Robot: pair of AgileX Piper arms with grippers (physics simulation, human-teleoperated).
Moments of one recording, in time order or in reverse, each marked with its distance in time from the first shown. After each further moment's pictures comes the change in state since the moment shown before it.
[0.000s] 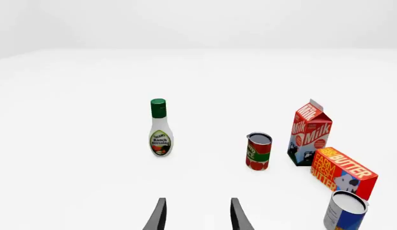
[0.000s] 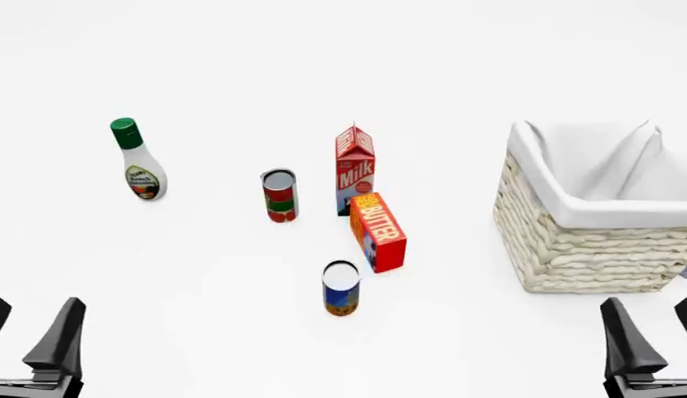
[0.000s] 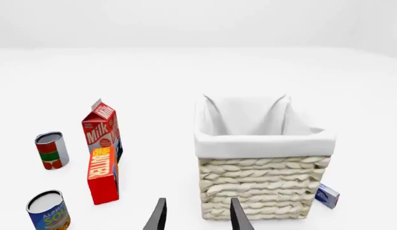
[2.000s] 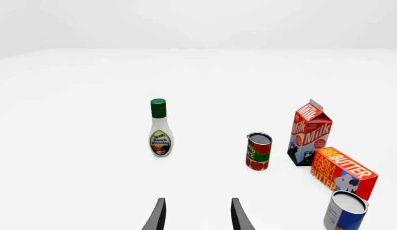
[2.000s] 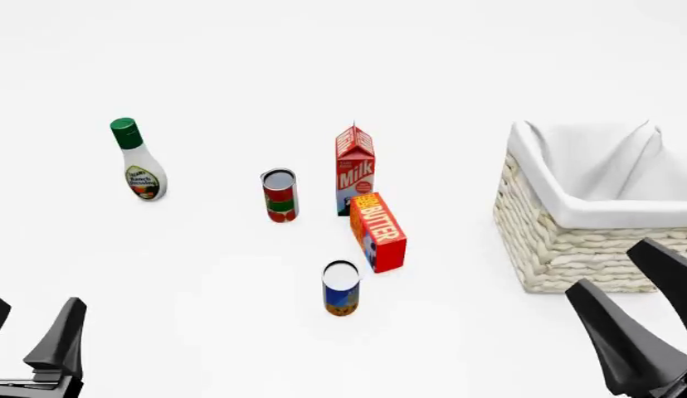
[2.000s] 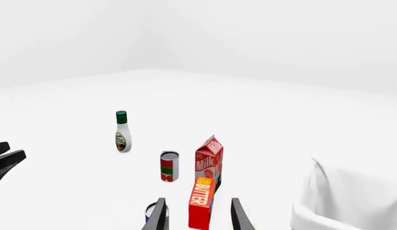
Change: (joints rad) left arm 0.000 0.000 0.000 0.000 0.000; right arm 0.520 0.153 -0.260 0.001 -0.034
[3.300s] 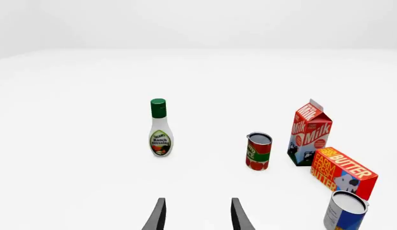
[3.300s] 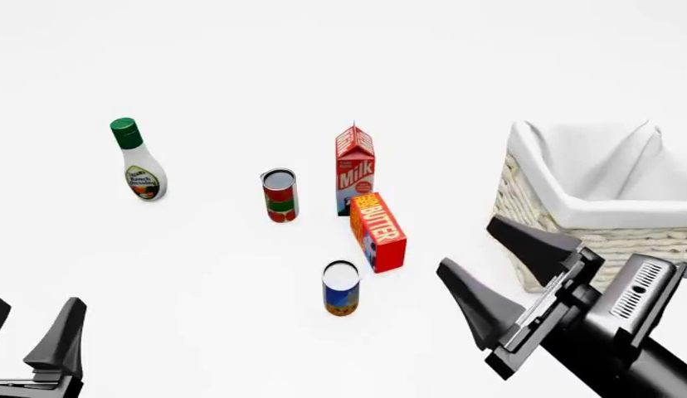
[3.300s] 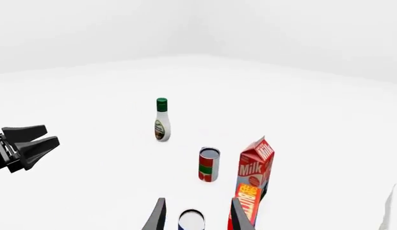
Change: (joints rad) left arm 0.000 0.000 0.000 0.000 0.000; right arm 0.199 0.592 0.014 -0.538 -0.009
